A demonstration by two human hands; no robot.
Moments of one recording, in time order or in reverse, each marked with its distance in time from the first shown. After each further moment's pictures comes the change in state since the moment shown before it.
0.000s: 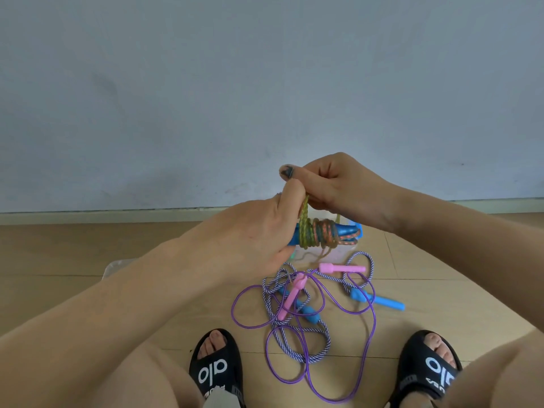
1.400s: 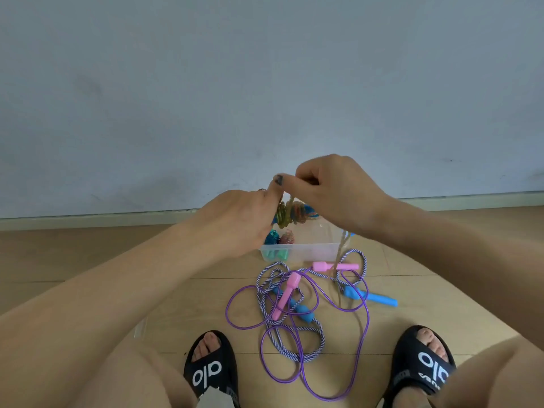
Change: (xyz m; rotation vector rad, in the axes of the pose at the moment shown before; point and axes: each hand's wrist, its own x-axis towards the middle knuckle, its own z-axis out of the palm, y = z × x) left_hand 0.027 -0.025 0.023 0.293 -0.213 -0.149; right_hand -0.002 0.016 0.001 -0.444 0.255 0.004
